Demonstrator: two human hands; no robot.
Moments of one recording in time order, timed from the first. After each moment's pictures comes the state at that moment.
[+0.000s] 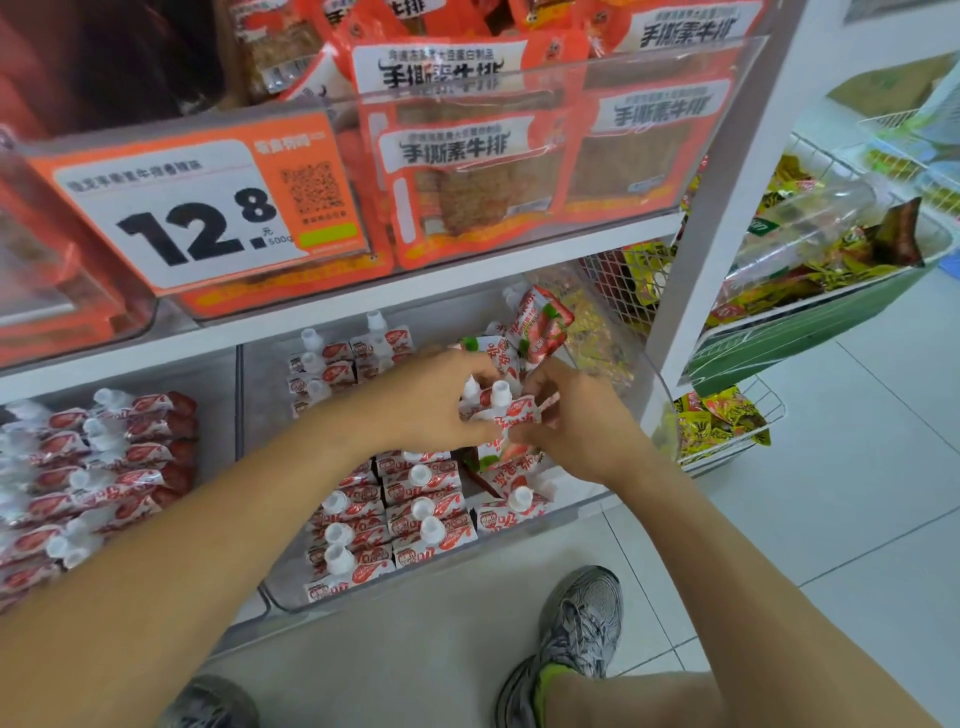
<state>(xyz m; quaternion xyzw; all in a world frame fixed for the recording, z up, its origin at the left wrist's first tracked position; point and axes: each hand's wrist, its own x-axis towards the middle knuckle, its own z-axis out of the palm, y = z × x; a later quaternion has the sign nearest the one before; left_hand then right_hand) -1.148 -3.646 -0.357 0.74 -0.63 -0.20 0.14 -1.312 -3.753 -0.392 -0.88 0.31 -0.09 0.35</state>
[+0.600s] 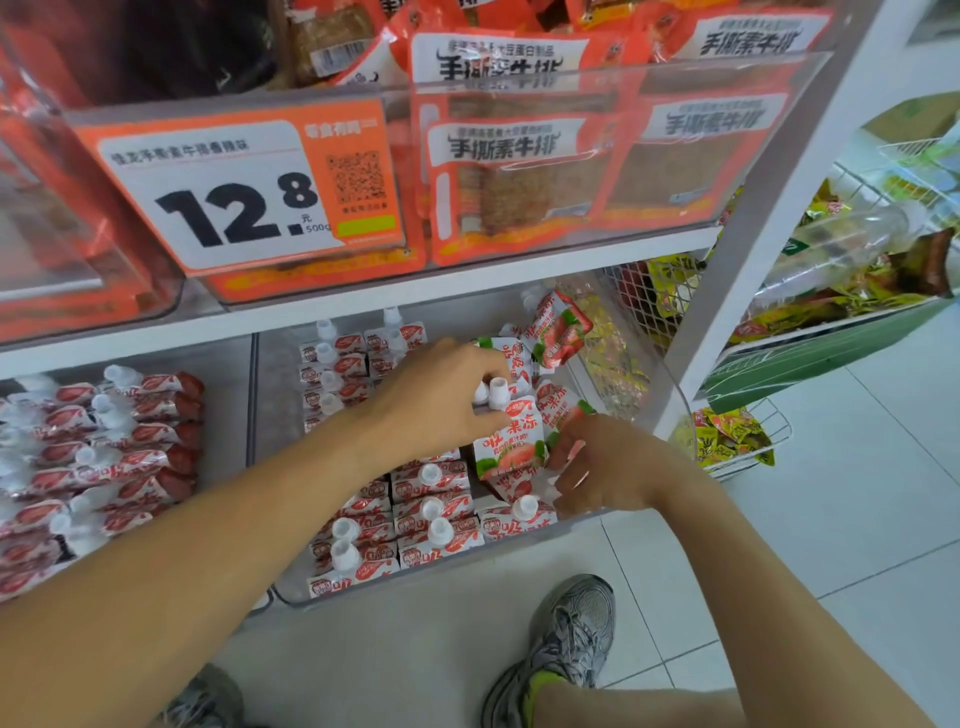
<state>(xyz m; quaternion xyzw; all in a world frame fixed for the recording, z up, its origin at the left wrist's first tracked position) -1.154 -3.640 -0.358 0.76 -0.60 -0.12 0.21 -1.329 -3.763 -0.387 -0.86 0.32 0.20 0.34</state>
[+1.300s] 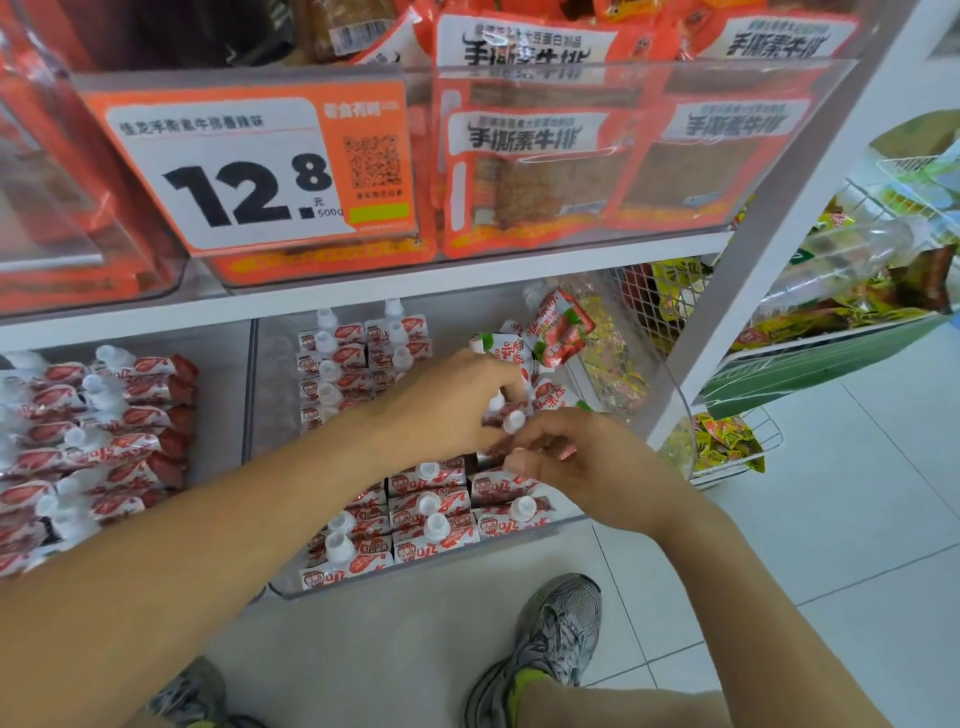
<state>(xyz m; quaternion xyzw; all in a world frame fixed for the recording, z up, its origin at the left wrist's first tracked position) -1.160 -3.642 -0.366 0.75 -0.62 -0.16 0.18 -1.332 -3.738 -0.375 -0.88 0.19 -0.01 0.43</state>
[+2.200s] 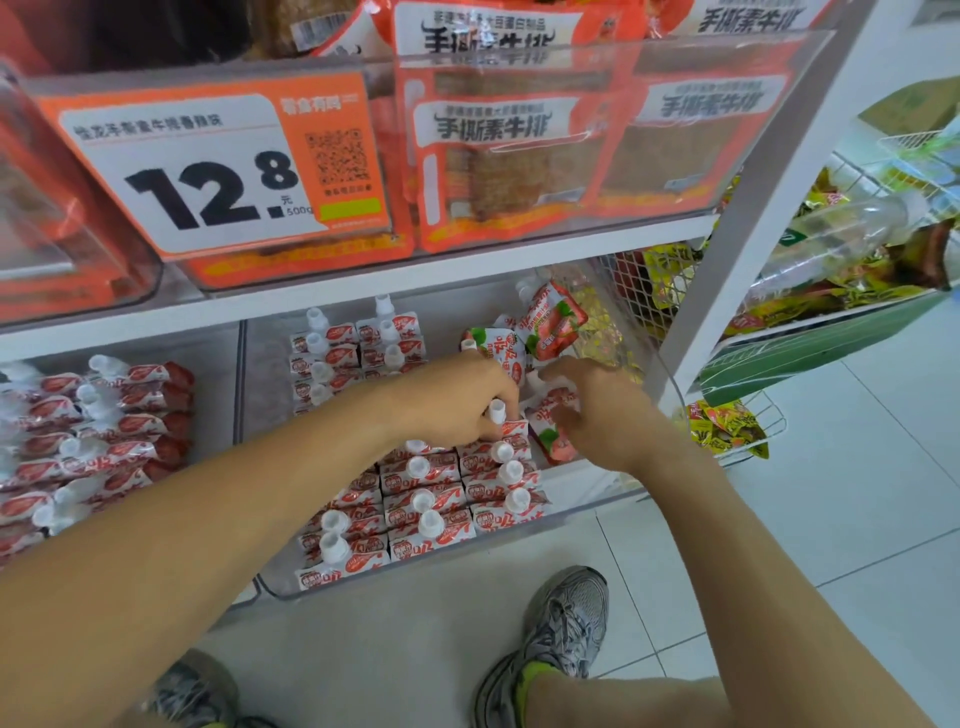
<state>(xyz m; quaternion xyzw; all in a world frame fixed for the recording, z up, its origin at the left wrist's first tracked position) -1.153 -3.661 -0.370 0.71 -0.66 -0.25 0.07 -1.316 -3.777 -0.390 -0.92 0.31 0.00 0.25</state>
